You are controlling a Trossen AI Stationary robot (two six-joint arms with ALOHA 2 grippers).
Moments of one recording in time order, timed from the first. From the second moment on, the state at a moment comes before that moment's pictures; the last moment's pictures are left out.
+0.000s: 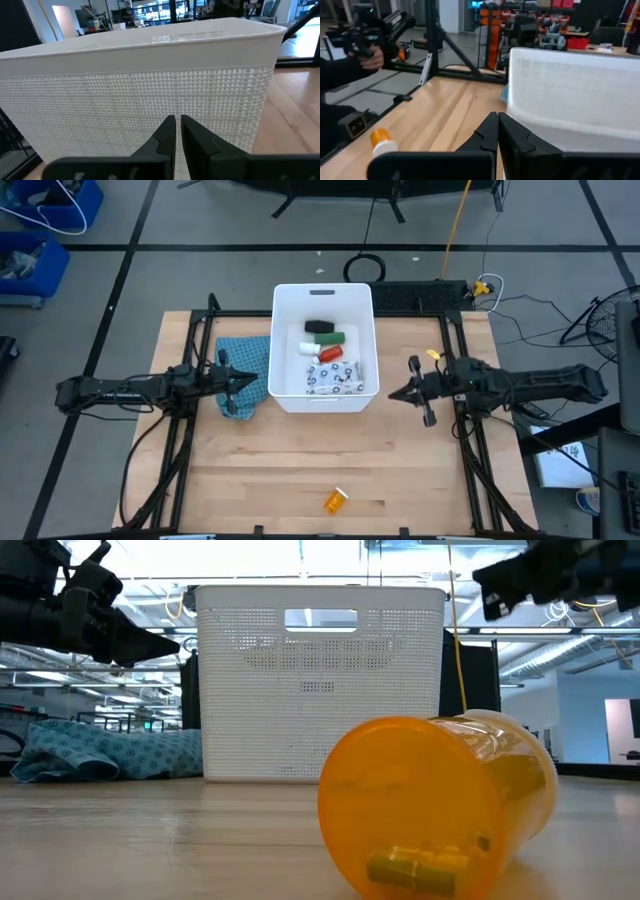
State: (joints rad) left arm 0.09 0.33 0.04 0.24 -0.14 0.10; right arm -0.03 0.57 0.31 0.18 -0.21 -0.06
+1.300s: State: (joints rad) left arm 0.09 0.33 0.04 0.20 -0.16 0.11; right arm 0.28 0.80 0.51 0.08 0.01 -0.16
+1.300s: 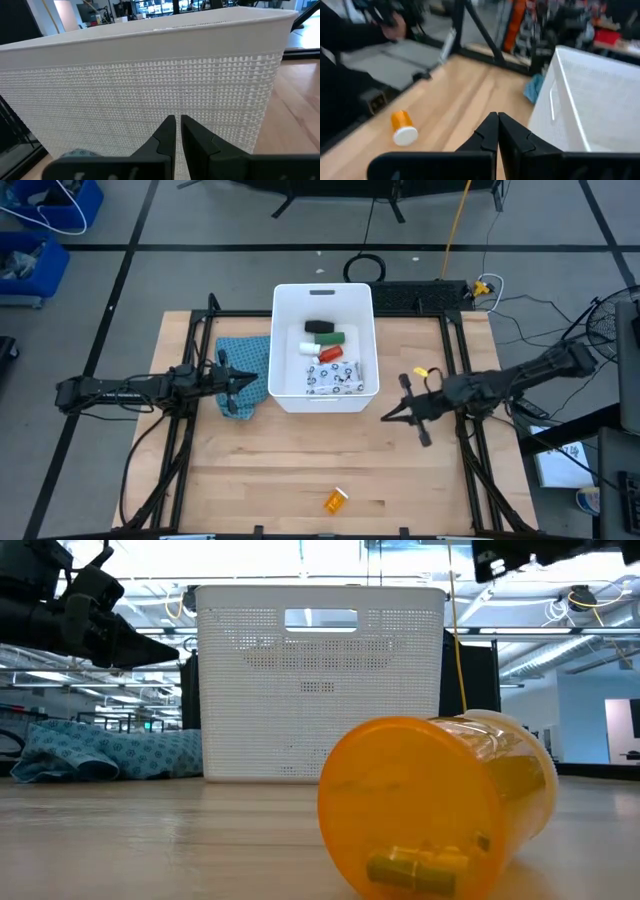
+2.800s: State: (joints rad) left arm 0.09 0.33 0.04 0.15 -0.14 -0.06; right arm 0.52 1.90 1.02 0.25 -0.13 -0.11
